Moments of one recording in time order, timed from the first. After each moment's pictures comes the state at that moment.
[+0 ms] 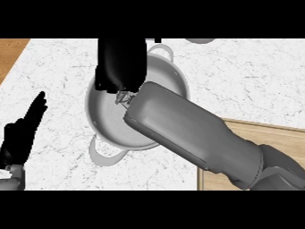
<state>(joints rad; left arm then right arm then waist) -0.04 0.29 0.06 -1.50 -0.11 0.04 0.12 -1.26 0.00 0.70 -1.00 0.79 -0.32 0.99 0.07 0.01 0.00</state>
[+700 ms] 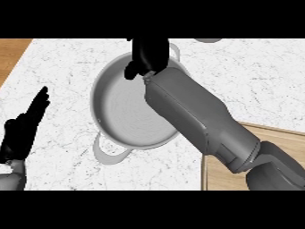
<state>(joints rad) -0.07 0.29 0.06 -1.50 -0.10 0.02 0.12 -1.28 0.00 0.64 -0.62 0.52 -0.54 0.72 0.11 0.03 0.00</state>
